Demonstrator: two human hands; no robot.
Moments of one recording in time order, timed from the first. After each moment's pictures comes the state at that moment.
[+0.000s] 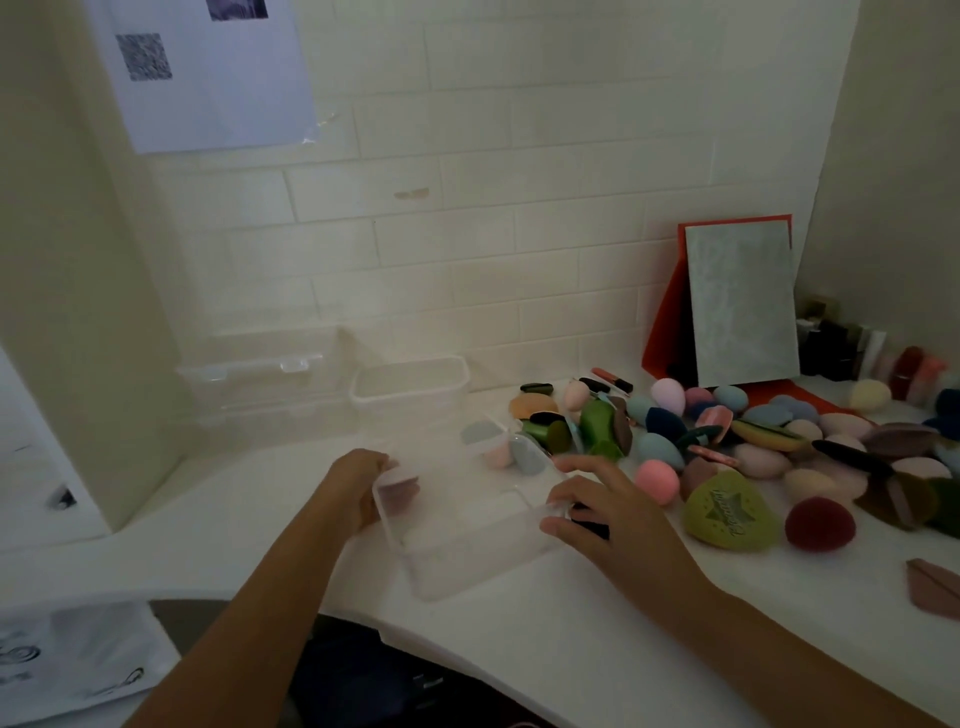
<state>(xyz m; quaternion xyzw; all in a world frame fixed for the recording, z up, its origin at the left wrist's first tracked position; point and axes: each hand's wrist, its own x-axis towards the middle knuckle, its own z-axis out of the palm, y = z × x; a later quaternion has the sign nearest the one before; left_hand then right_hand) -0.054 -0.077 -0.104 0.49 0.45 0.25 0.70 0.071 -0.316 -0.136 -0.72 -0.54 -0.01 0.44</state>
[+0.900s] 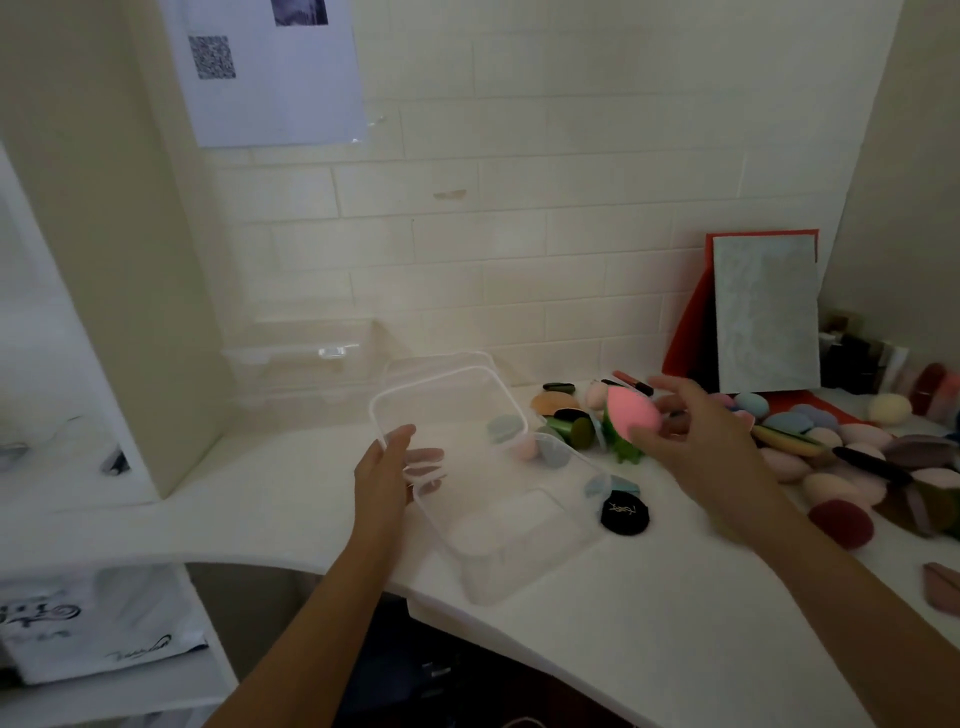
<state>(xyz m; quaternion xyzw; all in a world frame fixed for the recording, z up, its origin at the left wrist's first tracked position) -0.081 -0.112 -0.120 0.53 0.28 0.44 0.66 0.088 -0.326 -0.070 -0.78 -0.35 -0.01 0.52</state>
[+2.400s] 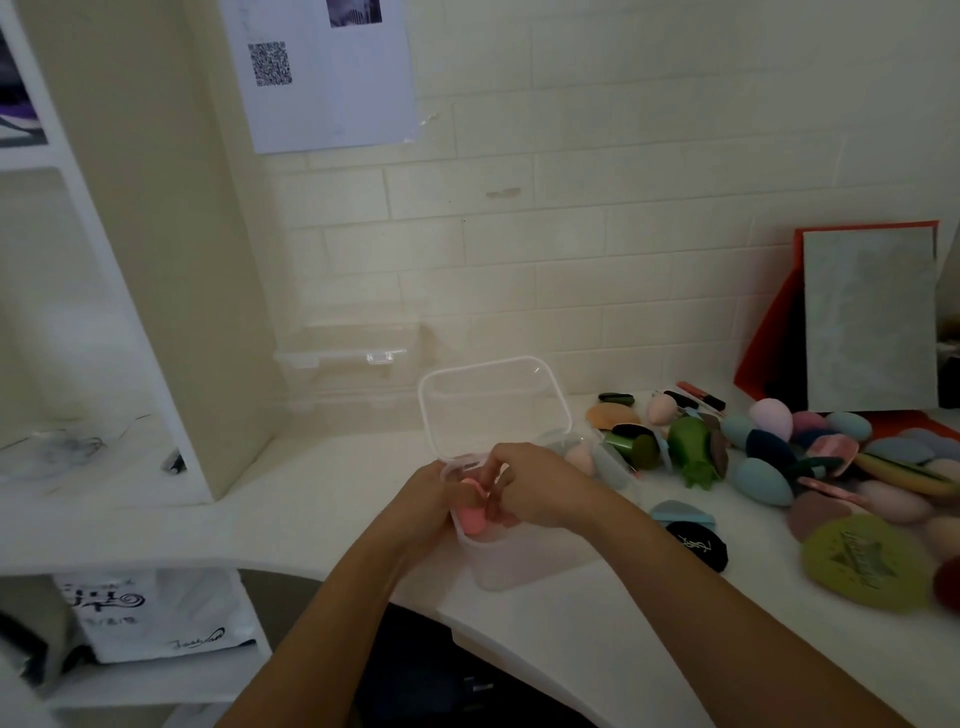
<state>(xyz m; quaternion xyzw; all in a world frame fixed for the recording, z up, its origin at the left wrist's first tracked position) -0.090 -0.090 -0.117 0.70 0.24 0.24 0.62 0.020 -0.179 -0.084 -0.76 -0.53 0.23 0.31</state>
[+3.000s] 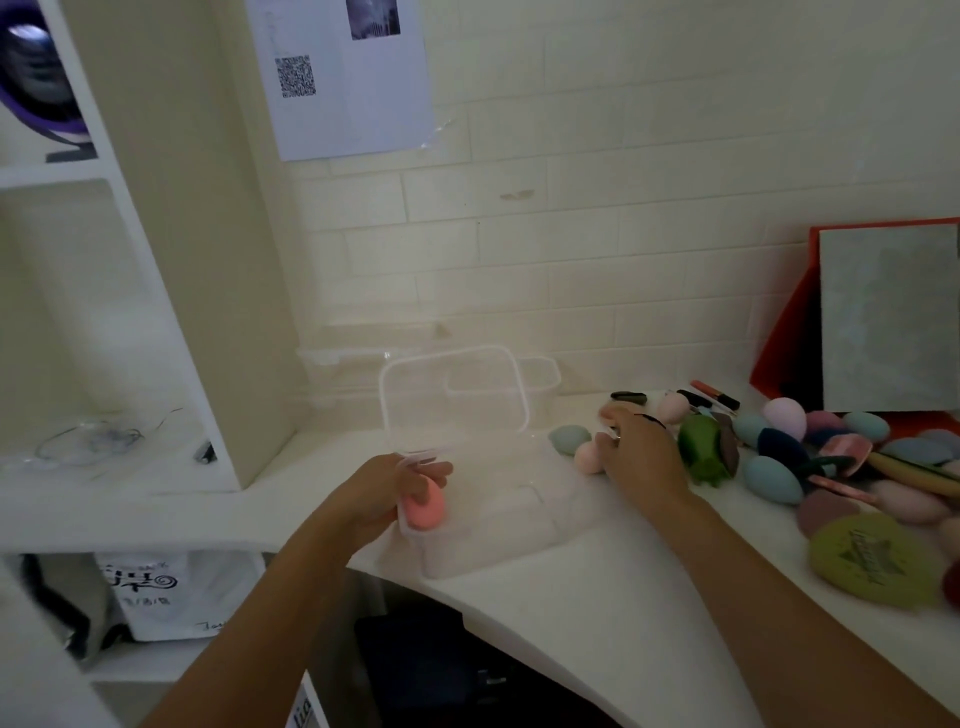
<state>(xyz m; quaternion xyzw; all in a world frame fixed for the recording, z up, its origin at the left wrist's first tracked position) -0.130 -0.062 -0.099 0.65 0.35 0.23 0.63 0.107 -0.194 -0.119 -0.85 -0.37 -0.06 0.36</state>
